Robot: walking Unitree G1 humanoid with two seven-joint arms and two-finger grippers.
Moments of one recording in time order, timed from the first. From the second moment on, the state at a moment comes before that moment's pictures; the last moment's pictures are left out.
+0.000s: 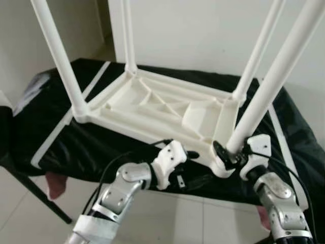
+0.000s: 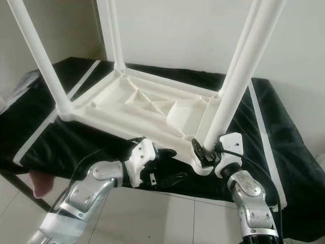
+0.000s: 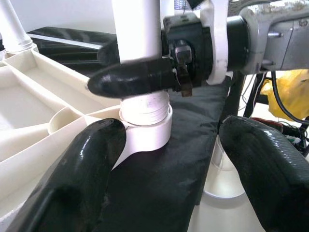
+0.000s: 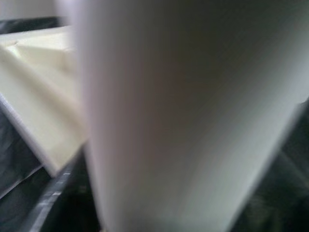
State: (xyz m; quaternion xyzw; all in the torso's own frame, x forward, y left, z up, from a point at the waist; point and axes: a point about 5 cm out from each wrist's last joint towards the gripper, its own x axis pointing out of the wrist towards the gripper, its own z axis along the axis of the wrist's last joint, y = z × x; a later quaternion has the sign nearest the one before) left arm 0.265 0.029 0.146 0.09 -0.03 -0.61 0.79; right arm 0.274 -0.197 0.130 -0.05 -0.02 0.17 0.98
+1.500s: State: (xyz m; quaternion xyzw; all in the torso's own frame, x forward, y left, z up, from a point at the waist) left arm 0.264 0.029 0.145 0.09 -0.02 -0.61 0.79; right arm 0.271 -0.166 0.125 0.03 -0.02 -0.16 0.99
